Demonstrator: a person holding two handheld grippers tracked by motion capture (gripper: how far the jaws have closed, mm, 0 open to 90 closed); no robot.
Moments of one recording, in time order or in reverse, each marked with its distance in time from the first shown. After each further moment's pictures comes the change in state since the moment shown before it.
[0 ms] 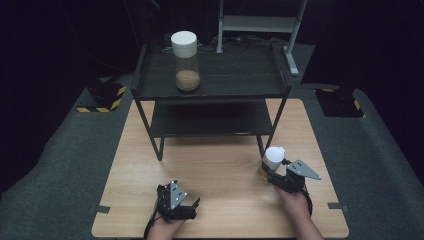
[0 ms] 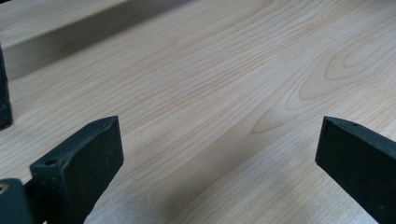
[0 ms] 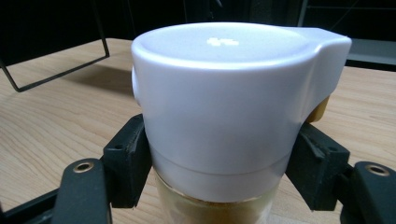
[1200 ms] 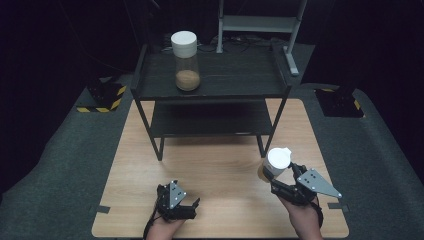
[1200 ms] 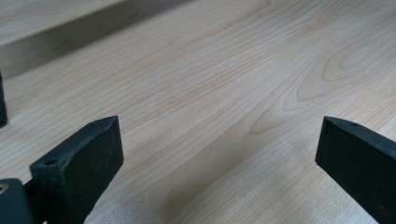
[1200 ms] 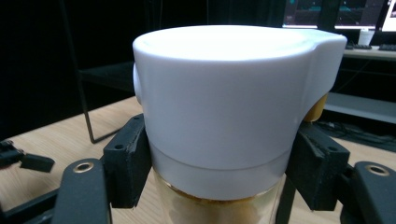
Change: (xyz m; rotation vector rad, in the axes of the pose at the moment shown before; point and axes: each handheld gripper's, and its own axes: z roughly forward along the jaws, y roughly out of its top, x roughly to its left) left arm 0.003 0.000 0.000 0.002 -0.012 -0.001; right arm 0.041 0.044 -0.068 -0.188 0.080 -0.059
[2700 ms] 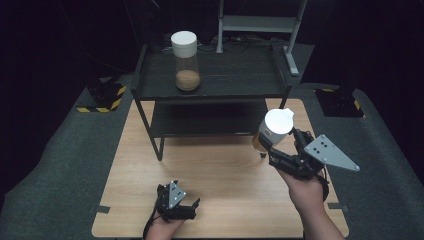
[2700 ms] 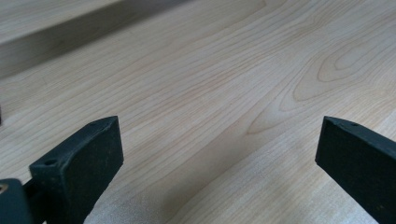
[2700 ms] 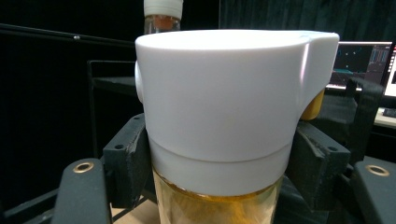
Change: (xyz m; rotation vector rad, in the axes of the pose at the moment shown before) left arm 0.004 -0.001 0.000 -0.008 -0.018 -0.008; right arm 0.012 0.105 0.022 -0.154 0.034 -0.053
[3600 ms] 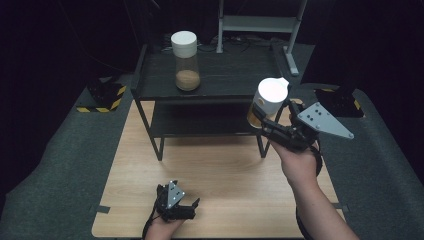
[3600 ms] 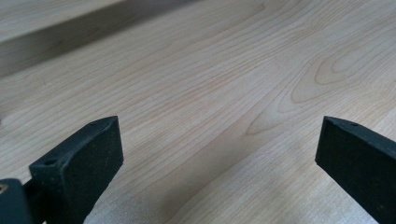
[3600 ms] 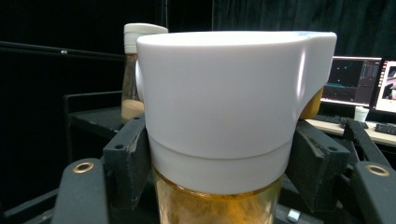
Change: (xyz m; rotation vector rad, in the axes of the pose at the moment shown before) left arm 0.003 -0.002 -0.001 -0.009 -0.012 -0.010; right arm -0.006 0.036 0.047 -0.029 -0.029 -0.005
